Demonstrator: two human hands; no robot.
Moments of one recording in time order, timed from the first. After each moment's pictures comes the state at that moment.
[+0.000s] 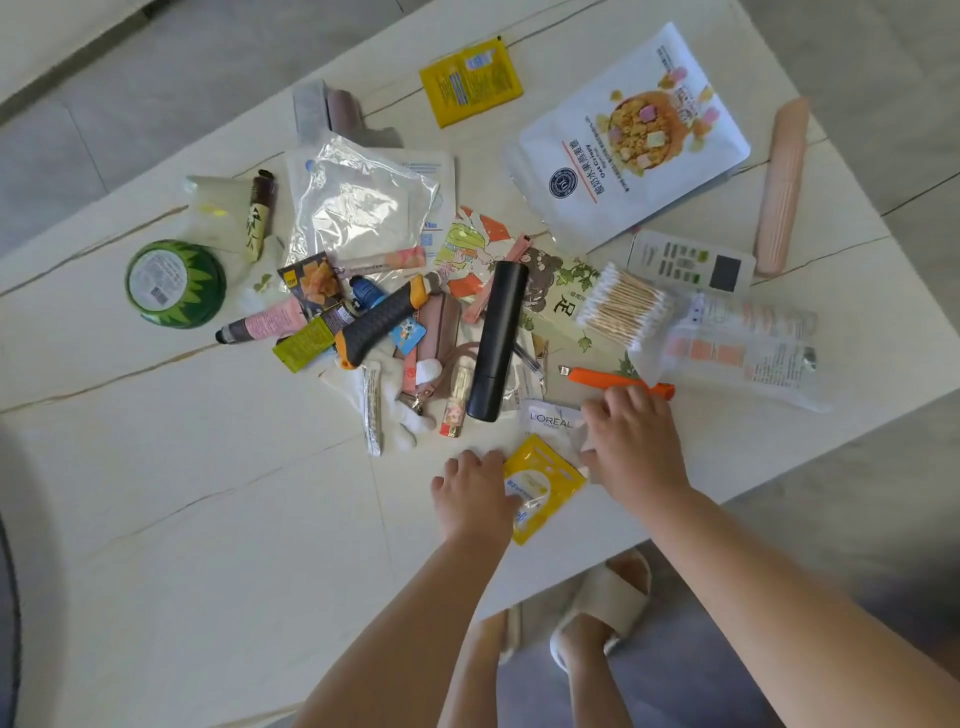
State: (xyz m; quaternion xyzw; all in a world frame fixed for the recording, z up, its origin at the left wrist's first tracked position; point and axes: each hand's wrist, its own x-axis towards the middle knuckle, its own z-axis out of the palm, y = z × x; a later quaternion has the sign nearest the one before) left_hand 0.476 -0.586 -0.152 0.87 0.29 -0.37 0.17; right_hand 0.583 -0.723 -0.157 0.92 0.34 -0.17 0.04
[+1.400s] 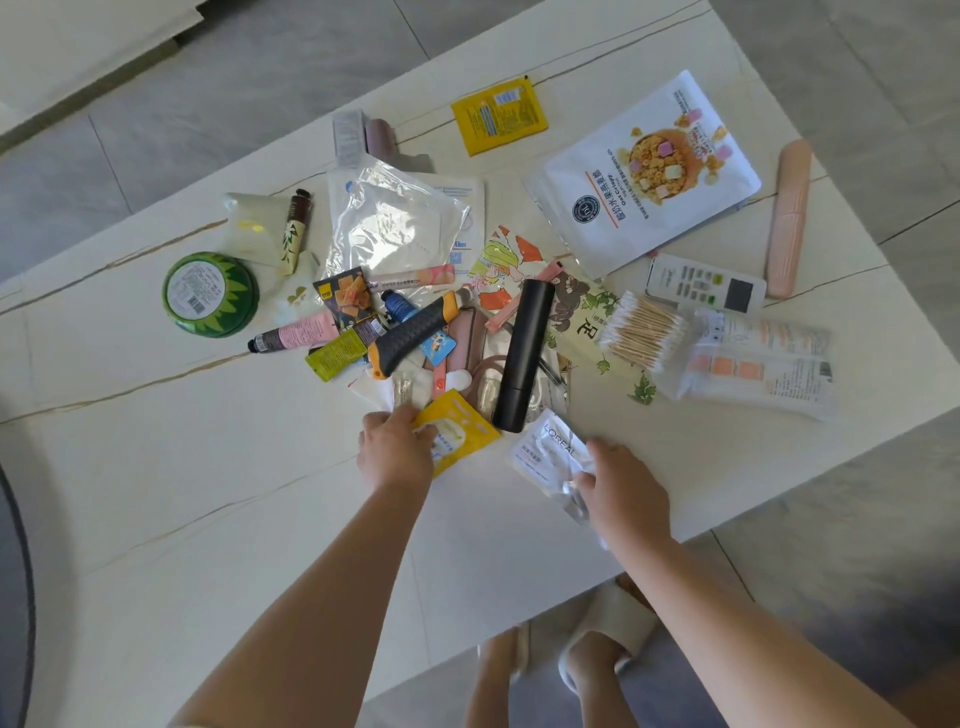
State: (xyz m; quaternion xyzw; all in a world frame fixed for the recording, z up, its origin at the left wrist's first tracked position) left_hand 0.477 -0.476 -0.145 0.81 0.49 -0.20 0.25; right_hand 0.540 -0.692 -0.145 0.94 0.12 -0.32 -0.07
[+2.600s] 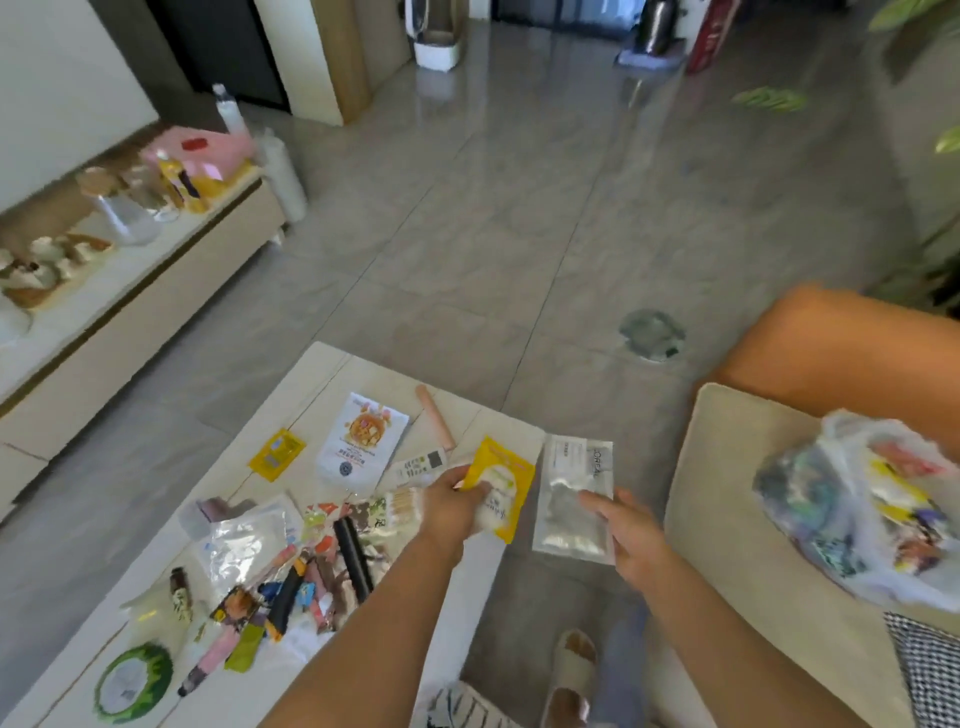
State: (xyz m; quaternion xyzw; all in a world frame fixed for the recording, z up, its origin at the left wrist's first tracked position) left_hand 0.554 -0.712 0.224 0.66 0.25 -0.28 0.65; right_hand 0.496 -0.901 0.209 0.52 -0.44 -0.11 -0.72
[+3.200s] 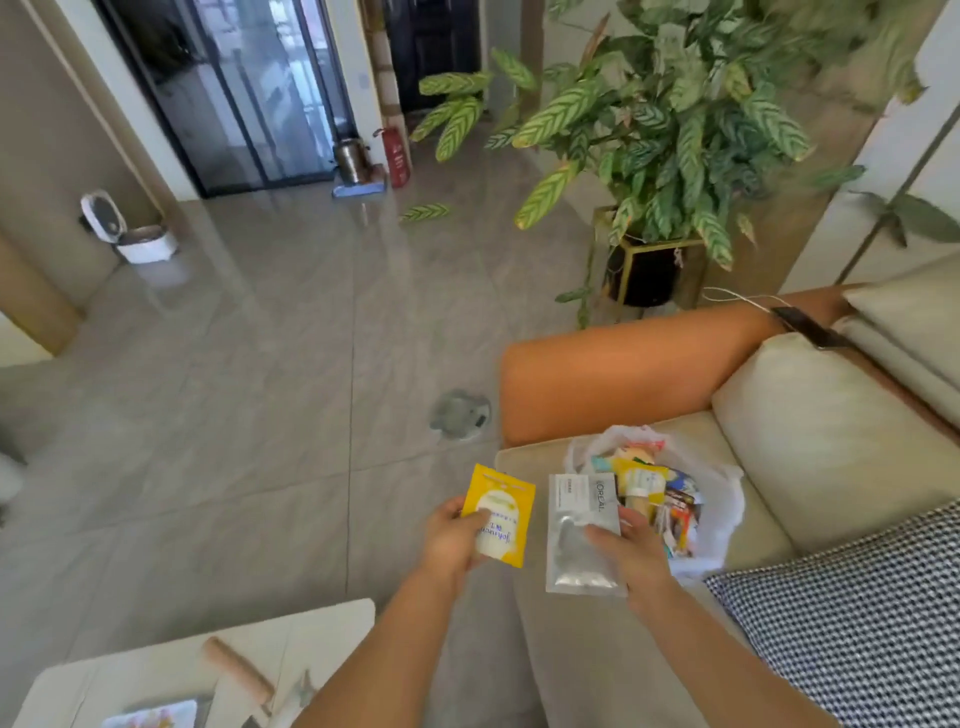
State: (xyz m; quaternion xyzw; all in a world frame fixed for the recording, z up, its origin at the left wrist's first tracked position) left_hand 0.568 -1.055 0.295 0.69 0.02 -0.43 0.58; right_hand 0.413 -1.179 0.275 0.48 -0.49 0.22 -0.69
